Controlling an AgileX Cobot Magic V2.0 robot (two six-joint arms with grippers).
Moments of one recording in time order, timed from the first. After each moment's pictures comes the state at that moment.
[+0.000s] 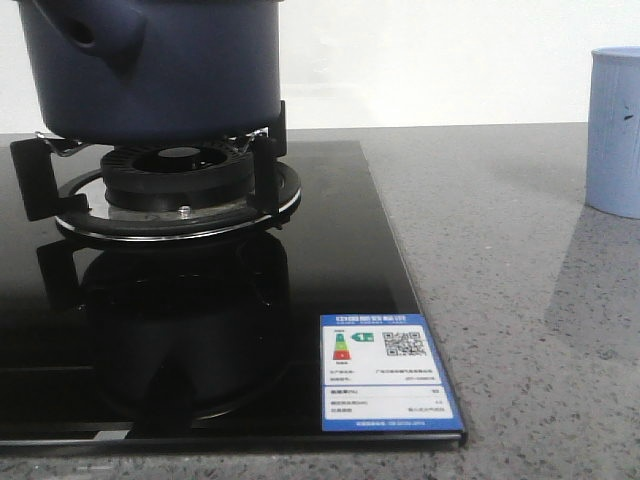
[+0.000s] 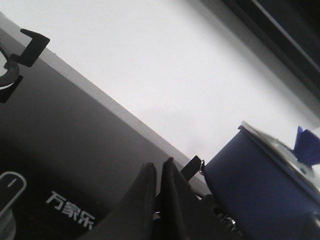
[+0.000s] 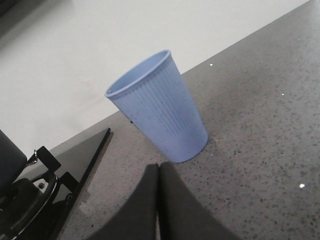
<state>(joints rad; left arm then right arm) -0.02 0.00 -0.01 -0.78 0.00 0.07 0.02 -0.01 0.01 0.49 0.08 0.07</state>
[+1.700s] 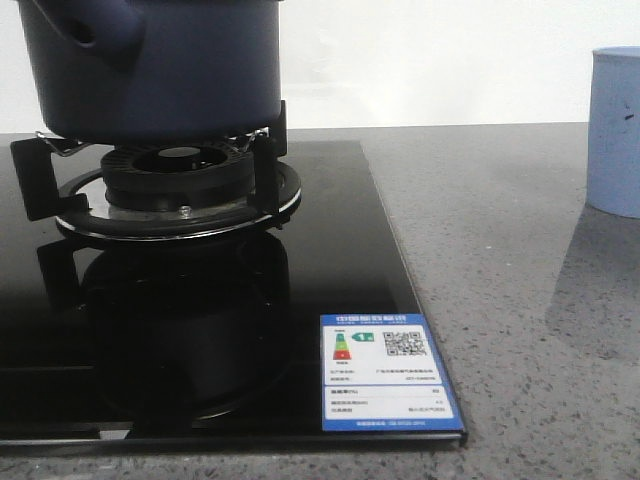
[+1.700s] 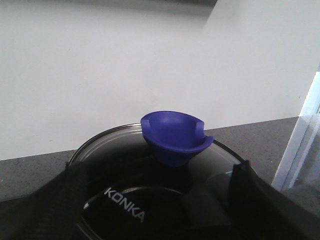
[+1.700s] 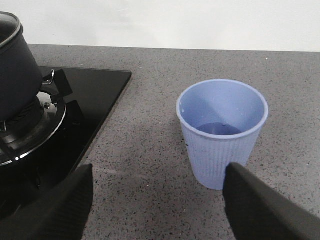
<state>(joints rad) -0.50 0.95 -0.68 -0.35 -0.13 0.21 0.18 0.56 -0.59 0.19 0.44 -0.08</state>
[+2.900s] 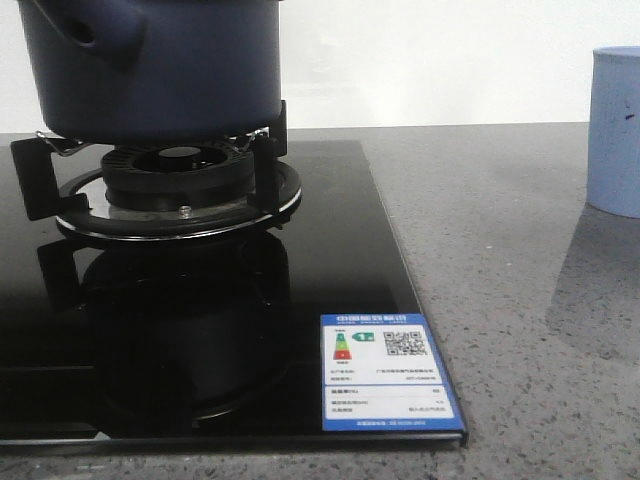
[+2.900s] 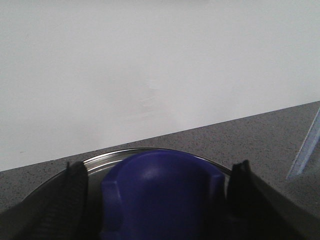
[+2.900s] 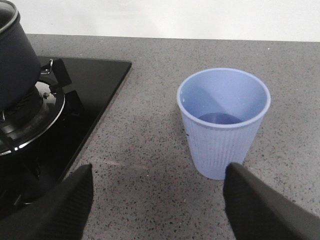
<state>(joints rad) -0.51 1.34 -0.94 -0.32 -0.18 0.21 0.18 0.56 -0.59 0.19 0.47 -0.08</state>
